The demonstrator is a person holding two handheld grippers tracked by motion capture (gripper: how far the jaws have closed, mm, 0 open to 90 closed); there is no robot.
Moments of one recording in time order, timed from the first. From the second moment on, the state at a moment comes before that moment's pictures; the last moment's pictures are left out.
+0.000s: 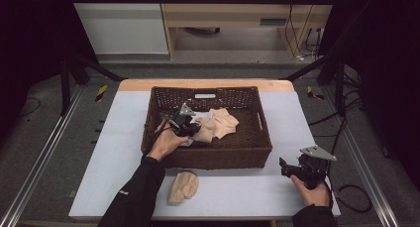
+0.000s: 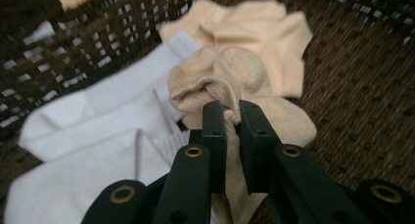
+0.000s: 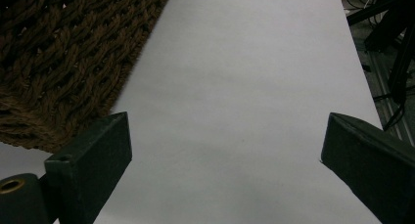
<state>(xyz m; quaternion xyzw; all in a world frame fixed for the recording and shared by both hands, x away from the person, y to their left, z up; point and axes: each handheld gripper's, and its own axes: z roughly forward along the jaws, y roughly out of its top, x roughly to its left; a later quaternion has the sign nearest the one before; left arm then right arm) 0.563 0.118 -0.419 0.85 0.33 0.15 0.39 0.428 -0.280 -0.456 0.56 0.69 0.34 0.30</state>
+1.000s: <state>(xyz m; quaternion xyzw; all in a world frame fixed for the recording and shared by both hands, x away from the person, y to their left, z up) 0.484 0.162 -0.309 0.70 0.29 0.24 0.60 0.427 -0.283 -0.455 0.56 0.69 0.34 0.30</state>
